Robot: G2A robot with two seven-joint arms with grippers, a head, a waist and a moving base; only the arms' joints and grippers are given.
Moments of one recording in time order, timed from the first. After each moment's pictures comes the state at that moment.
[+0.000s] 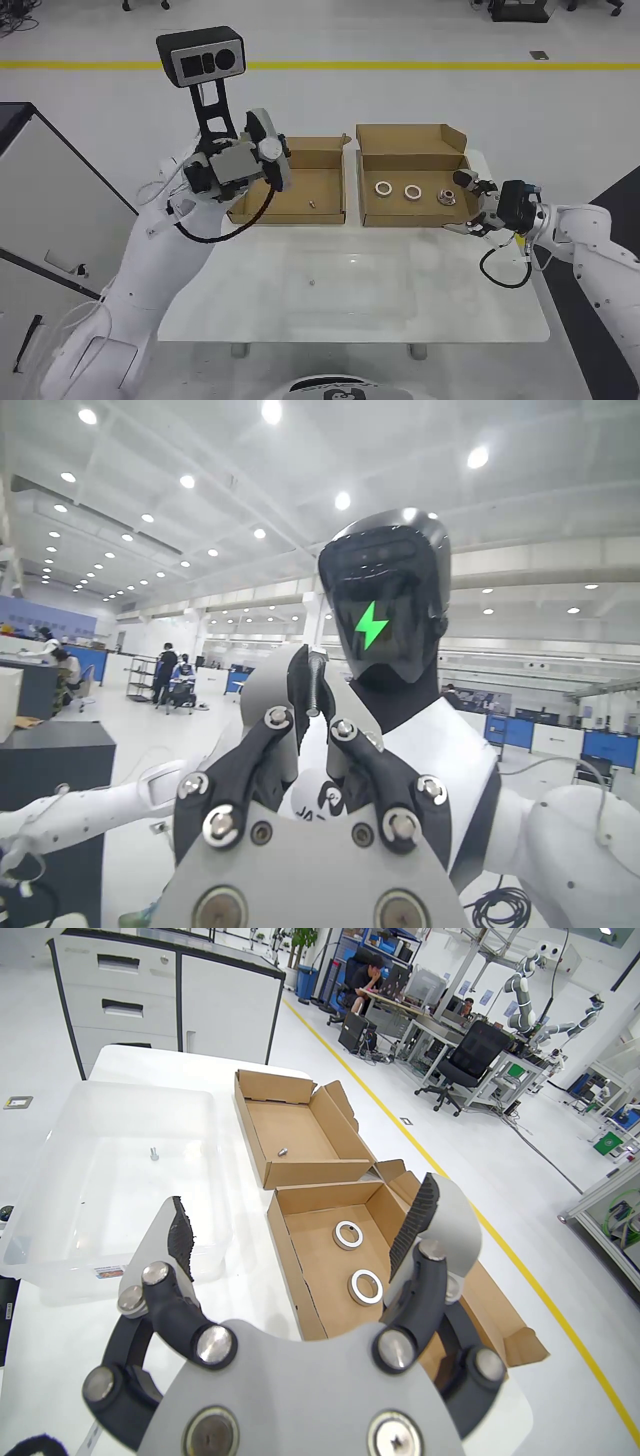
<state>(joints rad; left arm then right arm) 0.90 -1.21 -1.08 -1.84 -1.14 -0.74 -1.08 -1.30 -0.71 1.30 -1.37 -1.41 -1.01 -0.61</state>
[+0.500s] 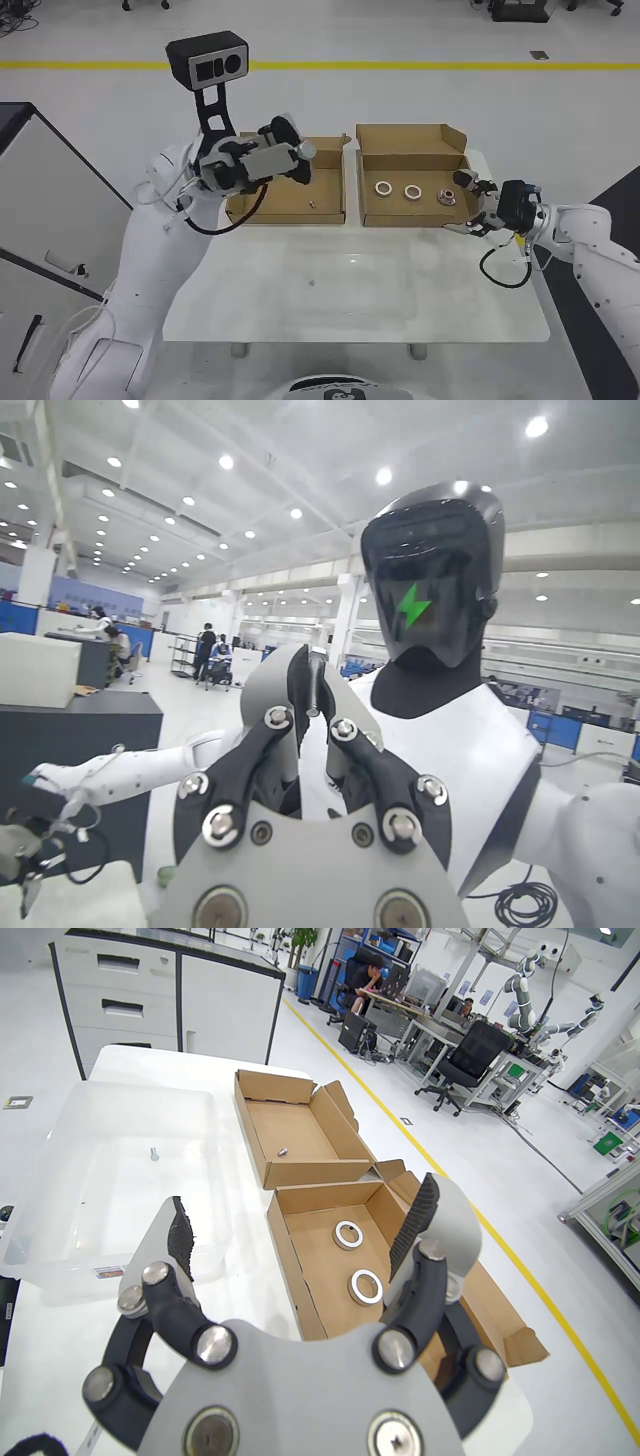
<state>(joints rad) 0.93 -1.24 -1.16 -1.78 -0.86 -0.72 -1.10 -1.30 -0.71 1.30 -1.37 -1.41 -1.01 -0.61</state>
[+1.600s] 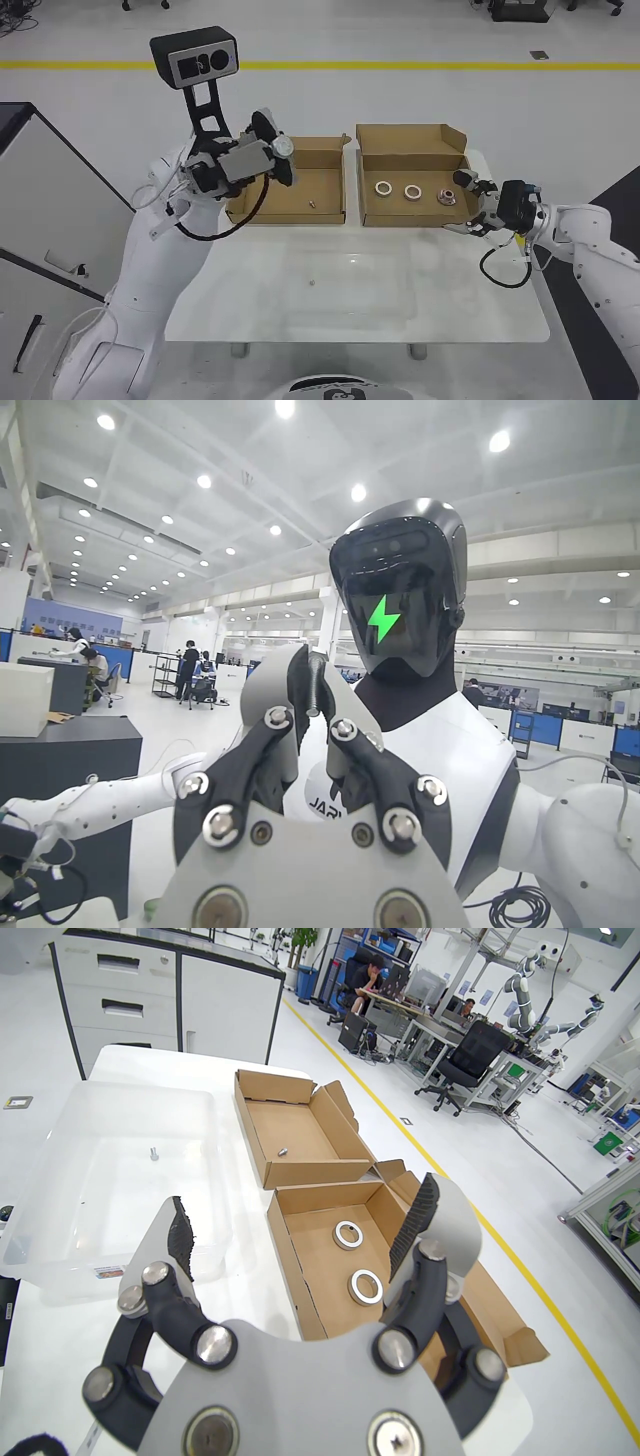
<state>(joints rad) 0.95 -1.25 -1.17 -1.83 -0.91 -0.67 -1.06 -1.30 -0.71 1.30 -1.37 -1.41 -1.01 -0.61</state>
